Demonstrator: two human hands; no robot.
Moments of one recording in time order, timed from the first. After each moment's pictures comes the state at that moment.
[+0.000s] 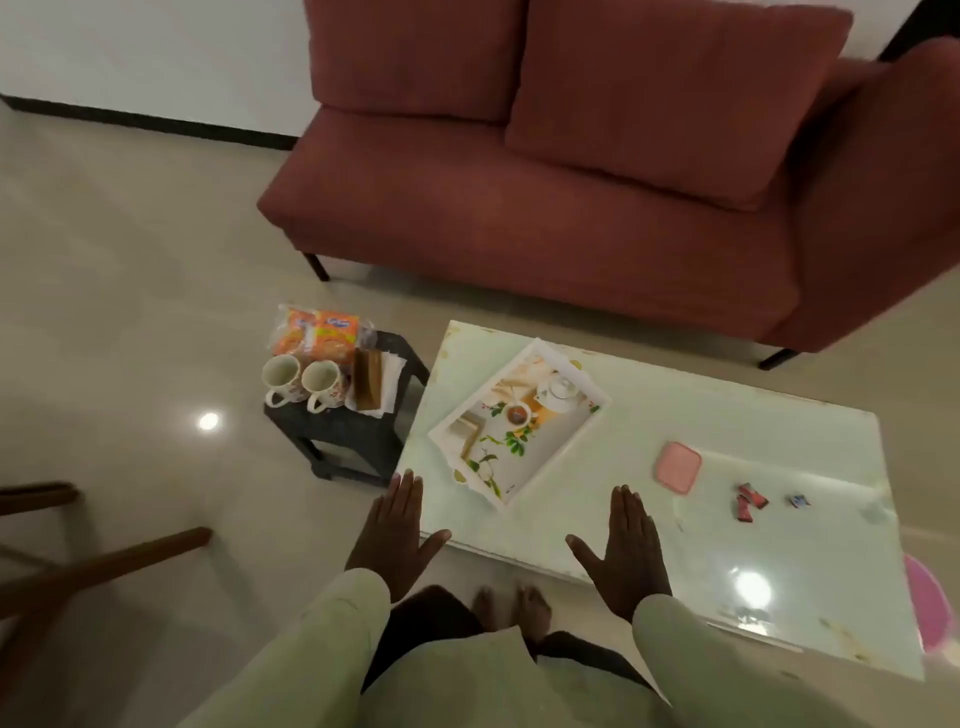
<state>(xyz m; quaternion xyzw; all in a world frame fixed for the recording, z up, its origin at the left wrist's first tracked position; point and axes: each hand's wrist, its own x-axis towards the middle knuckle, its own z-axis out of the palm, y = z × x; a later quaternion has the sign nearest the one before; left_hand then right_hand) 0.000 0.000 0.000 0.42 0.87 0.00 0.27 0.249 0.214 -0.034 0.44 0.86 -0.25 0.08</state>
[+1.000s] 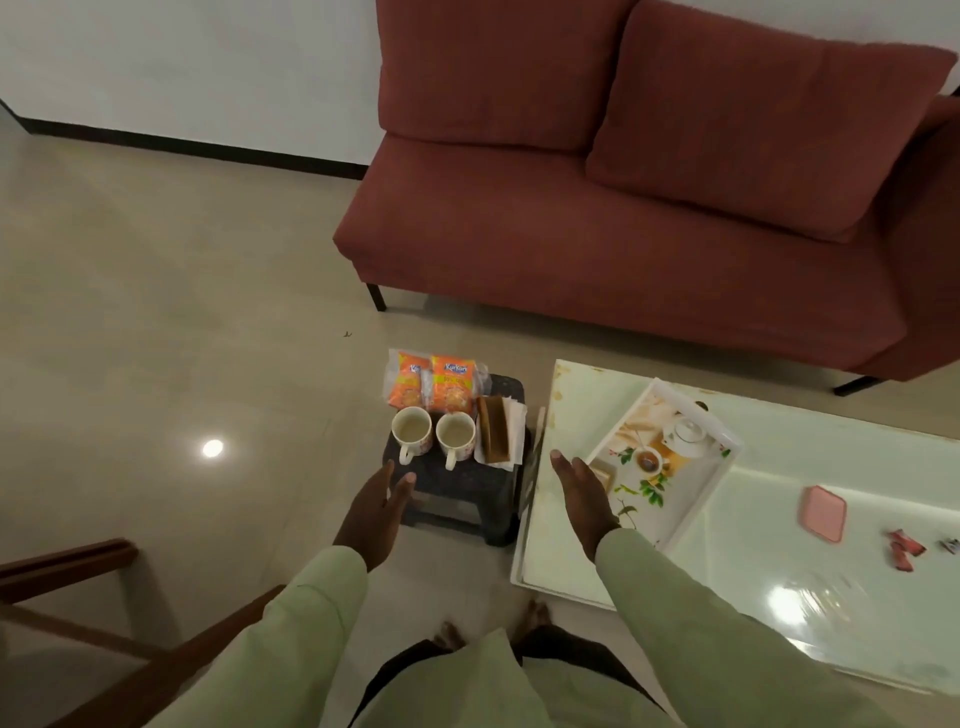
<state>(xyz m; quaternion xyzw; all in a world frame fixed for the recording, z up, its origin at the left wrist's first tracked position) -0.332 -0.135 0.014 0.19 0.86 0.32 0.36 -0.142 0.078 0.010 0.55 0.58 -0.60 -0.04</state>
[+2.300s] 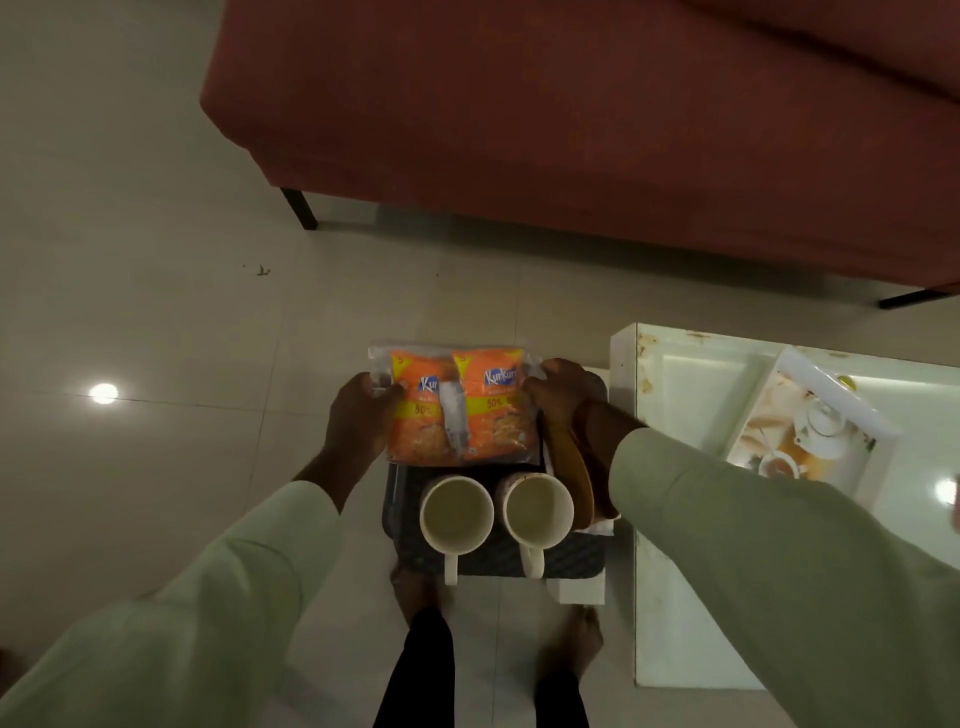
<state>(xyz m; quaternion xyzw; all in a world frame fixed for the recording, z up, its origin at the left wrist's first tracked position) -0.636 0.042 -0.233 0.09 0.82 0.39 0.42 -0.458 0.217 -0.209 0.58 0.69 -0.41 0.14</state>
